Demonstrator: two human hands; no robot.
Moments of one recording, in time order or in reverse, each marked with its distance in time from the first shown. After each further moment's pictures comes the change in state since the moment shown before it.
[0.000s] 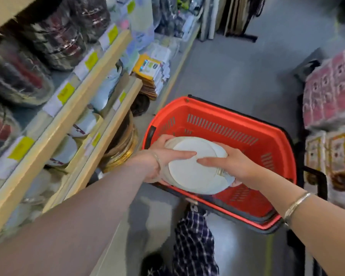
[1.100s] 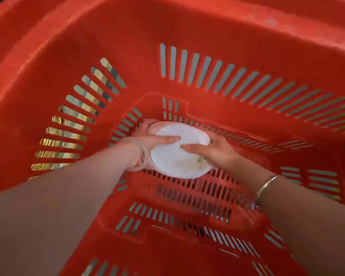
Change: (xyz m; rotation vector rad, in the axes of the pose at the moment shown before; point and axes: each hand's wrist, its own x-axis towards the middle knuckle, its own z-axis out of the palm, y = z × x) left_hand 0.477 -0.113 0.058 0.116 0.075 -0.115; right_hand 0.431 0.254 -0.004 0.261 0.030 0.121
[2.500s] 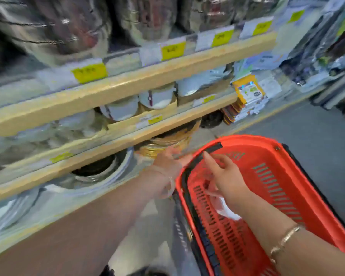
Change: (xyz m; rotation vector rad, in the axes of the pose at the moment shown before) left_hand -0.328 -0.030 -0.155 -0.673 0.468 0.147; right_hand -0.276 -0.206 0.188 -0.384 -0.142 -0.264
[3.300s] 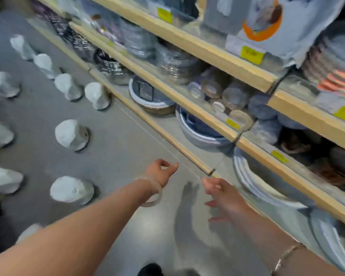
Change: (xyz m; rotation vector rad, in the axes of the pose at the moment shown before) left_hand -0.420 -0.441 -0.561 -0.590 0.959 -0.345; right_hand -0.480 0.133 0.560 -0.912 -1.060 -0.109
